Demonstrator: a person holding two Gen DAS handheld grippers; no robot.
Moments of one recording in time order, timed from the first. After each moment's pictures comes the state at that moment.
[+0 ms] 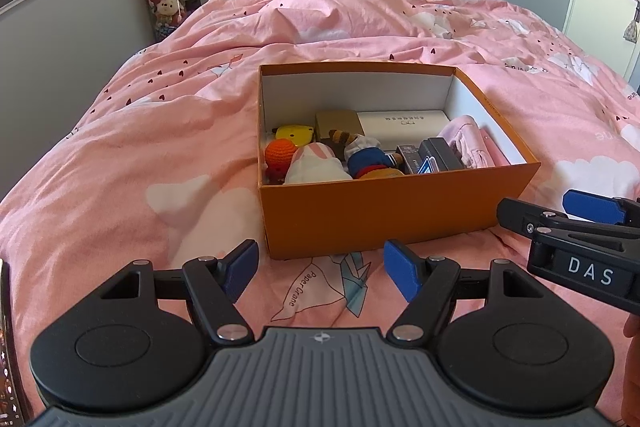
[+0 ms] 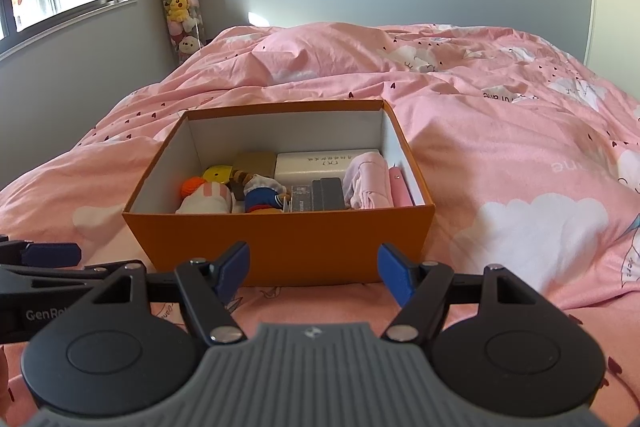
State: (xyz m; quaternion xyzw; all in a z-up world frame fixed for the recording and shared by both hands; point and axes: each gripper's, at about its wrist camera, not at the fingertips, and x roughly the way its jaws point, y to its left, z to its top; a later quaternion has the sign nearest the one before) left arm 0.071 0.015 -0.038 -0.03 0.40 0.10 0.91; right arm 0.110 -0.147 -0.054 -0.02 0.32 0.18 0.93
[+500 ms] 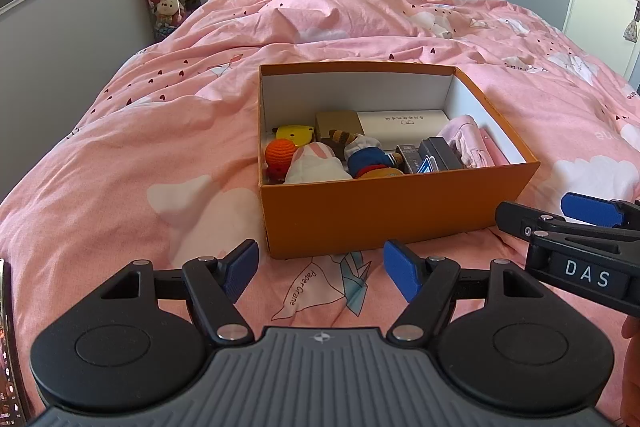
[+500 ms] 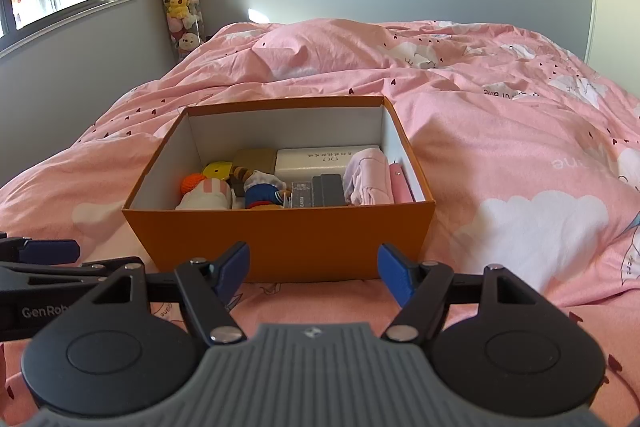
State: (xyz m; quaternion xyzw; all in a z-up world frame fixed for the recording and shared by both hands) left arm 0.071 0.017 -0.037 -0.03 0.40 0.10 0.91; right arm 0.109 -0.147 -0.055 -0.02 0.33 0.19 0.93
